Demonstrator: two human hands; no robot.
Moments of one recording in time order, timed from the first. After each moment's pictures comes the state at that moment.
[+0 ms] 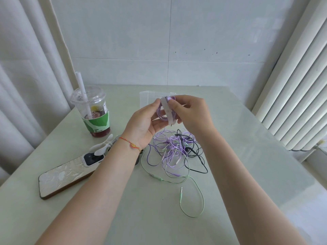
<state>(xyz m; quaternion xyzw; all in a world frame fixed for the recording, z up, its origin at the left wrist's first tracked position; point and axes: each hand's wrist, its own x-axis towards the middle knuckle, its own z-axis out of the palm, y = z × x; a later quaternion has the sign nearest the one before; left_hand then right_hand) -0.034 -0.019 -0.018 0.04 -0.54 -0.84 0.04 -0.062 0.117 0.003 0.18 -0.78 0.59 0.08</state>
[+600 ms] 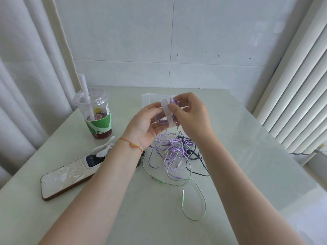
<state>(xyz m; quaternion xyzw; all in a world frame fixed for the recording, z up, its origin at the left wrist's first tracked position) -0.031 -0.021 -0.011 0.04 -0.50 -0.87 0.02 -0.061 0.112 -0.003 0.16 -0.77 0.60 0.12</state>
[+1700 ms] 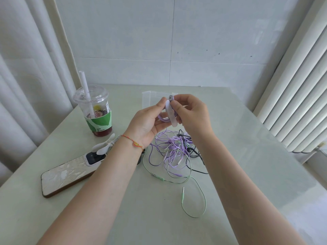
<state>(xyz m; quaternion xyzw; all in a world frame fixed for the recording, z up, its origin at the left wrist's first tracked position) -0.030 -0.019 -0.012 0.01 -0.54 -0.84 0.03 -0.060 0.109 -0.006 0.14 -0.73 0.67 0.07</state>
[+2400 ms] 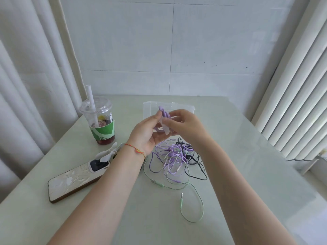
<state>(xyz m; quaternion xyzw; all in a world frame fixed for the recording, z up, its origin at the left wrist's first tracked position) -0.025 -0.017 -0.012 0.06 -0.53 -0.84 0.03 -0.061 0.116 -0.003 0.16 -0.78 0.61 -0.05</state>
